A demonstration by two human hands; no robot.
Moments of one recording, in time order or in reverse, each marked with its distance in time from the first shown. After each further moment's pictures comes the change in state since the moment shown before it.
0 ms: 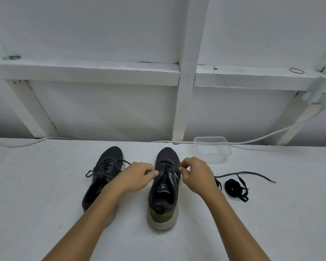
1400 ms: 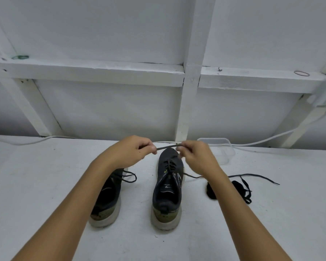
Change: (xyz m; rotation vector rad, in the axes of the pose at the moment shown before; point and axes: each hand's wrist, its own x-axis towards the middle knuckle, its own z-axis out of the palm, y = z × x) left_hand -0.012 0.024 -0.082 -0.110 0.074 0.070; right_hand 0.026 -0.036 -0.042 0.224 -0.009 -0.144
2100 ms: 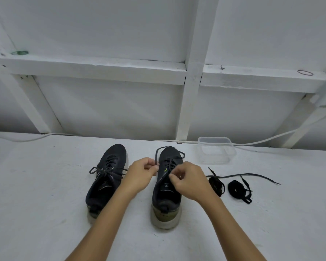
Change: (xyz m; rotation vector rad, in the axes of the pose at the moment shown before) left_hand -0.006 -0.020 0.098 -0.518 0.240 -0.331; right_hand -0.043 0.020 0.047 -0.092 -0.096 0.057
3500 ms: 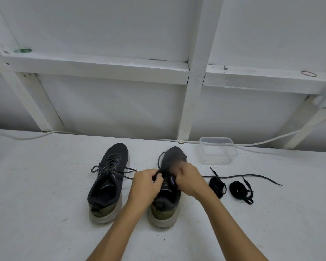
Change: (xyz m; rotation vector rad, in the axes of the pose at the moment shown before) left_hand -0.014 -0.025 0.025 0.431 0.200 0.277; right_hand 0.012 -0.006 0.008 0.226 -0.135 0.175
